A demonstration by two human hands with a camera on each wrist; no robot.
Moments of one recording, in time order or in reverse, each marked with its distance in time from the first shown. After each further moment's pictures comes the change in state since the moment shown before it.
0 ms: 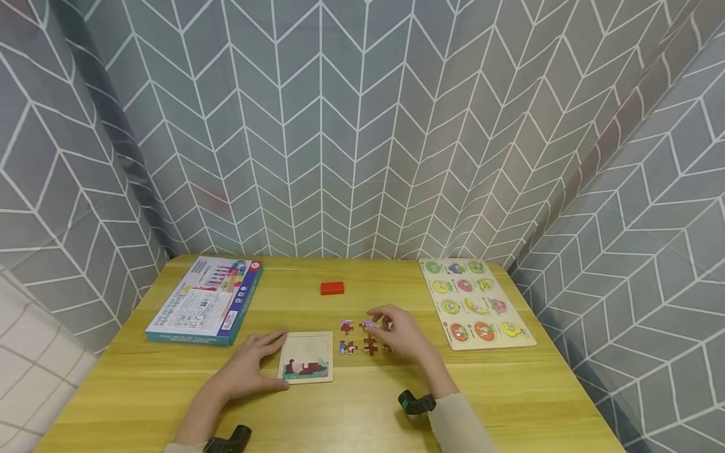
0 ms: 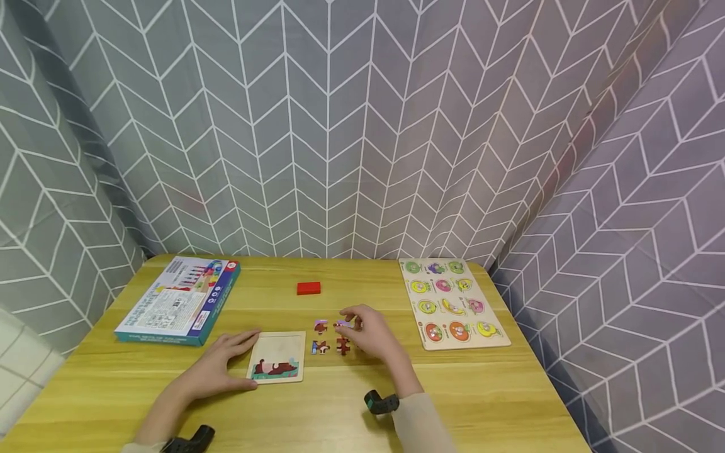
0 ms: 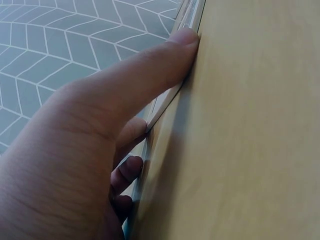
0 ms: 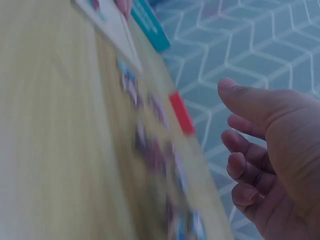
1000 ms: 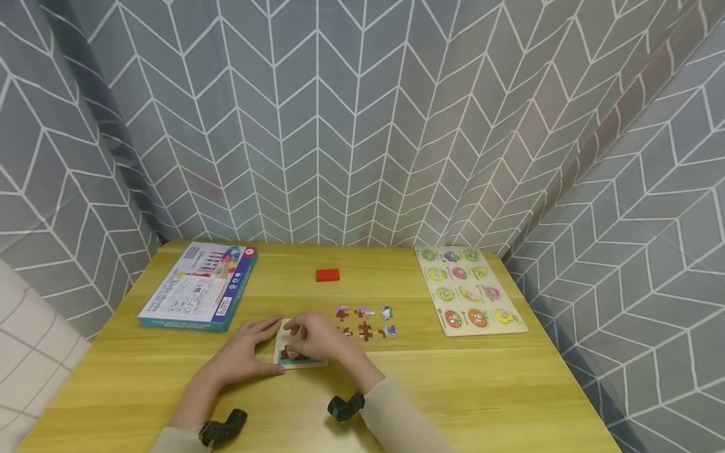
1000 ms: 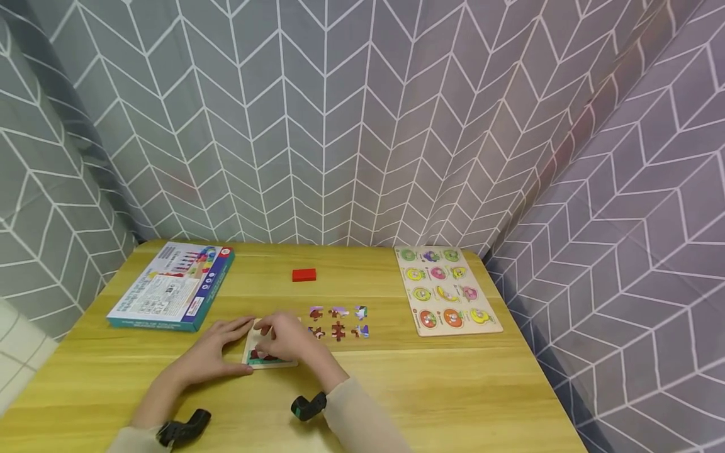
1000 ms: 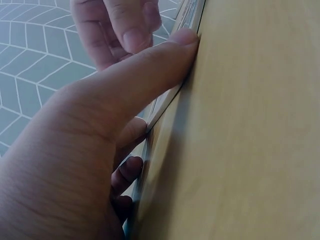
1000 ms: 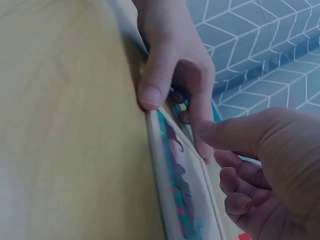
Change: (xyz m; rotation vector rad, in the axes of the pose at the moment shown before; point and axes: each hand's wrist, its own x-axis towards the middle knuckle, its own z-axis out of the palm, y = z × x) left_hand 0.001 0.001 -0.001 0.038 0.053 0.059; right_hand 0.039 -0.094 0.102 -0.095 -0.317 -0.141
